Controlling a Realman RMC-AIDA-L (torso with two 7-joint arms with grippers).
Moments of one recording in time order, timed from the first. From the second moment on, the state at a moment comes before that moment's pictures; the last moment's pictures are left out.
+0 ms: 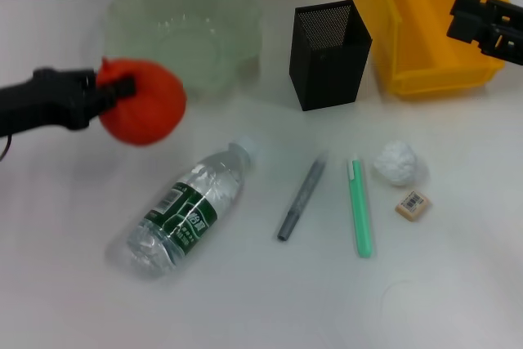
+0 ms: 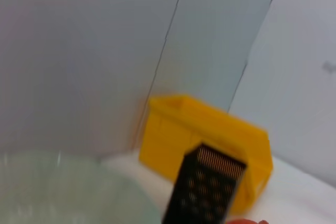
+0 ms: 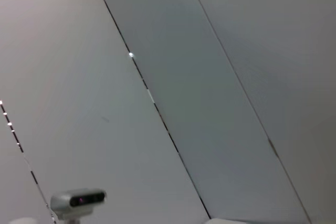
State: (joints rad) left arm -0.44 -2.05 0.60 0.79 1.93 1.58 -1.54; right arm 0.46 1.97 -0.61 -0.64 -1.65 -1.80 1.59
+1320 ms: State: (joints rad) left arm -0.79 -2.08 0.62 0.16 1.41 0.91 -0.53; right arm 0.42 1.98 -0.60 -0.53 -1.69 -1.76 1.55
